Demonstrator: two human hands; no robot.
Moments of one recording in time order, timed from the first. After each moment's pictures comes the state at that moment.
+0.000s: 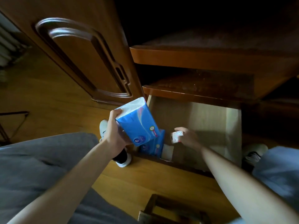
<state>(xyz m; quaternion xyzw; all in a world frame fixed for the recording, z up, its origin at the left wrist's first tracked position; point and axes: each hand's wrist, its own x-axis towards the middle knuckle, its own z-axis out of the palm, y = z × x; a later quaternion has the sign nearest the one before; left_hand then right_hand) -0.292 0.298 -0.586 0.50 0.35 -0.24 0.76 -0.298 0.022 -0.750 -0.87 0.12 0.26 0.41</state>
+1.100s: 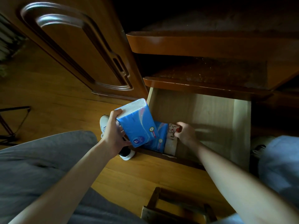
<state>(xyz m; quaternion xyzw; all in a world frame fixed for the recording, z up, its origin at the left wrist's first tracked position) -0.294 0.310 -0.602 0.54 0.37 -0.27 0.71 -0.296 0.056 -0.784 -0.86 0.18 0.24 0.41</state>
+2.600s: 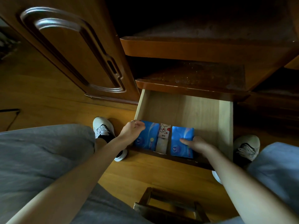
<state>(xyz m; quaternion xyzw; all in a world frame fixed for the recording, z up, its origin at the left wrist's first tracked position) -0.290 0.265 -0.661 0.85 0.13 -0.29 0.42 -0.350 -0.019 -0.748 -0.71 0.32 0.38 0.50</state>
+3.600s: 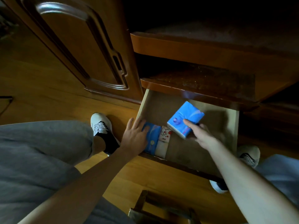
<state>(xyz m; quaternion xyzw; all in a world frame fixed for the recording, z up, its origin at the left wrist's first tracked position) -0.305 0.268 -0.705 0.96 -0.24 -0.13 -0.04 -0.291 -0.021 -0.746 -0.62 0.37 0.21 0.66</state>
